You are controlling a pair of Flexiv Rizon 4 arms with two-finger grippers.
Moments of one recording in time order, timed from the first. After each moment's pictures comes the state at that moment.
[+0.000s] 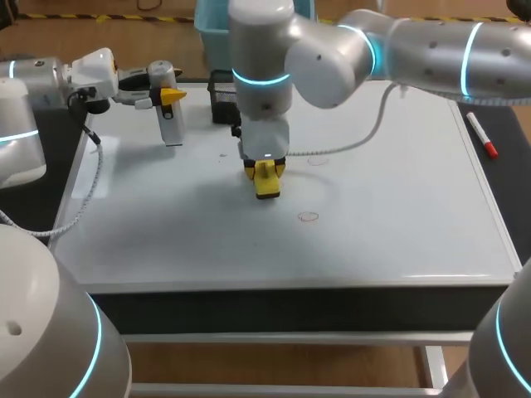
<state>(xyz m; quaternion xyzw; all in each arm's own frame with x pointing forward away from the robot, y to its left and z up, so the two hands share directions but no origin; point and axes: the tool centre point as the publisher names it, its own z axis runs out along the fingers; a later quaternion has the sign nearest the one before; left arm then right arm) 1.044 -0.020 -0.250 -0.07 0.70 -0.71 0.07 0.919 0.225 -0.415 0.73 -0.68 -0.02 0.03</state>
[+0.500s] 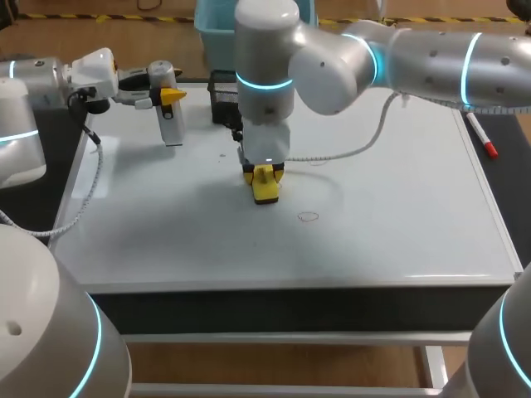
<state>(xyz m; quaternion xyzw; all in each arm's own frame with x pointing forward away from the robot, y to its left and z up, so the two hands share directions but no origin) 1.044 -0.020 -0.250 -0.07 0.70 -0.71 0.07 0.917 0.227 -0.428 0.74 -0.67 -0.03 0.03</state>
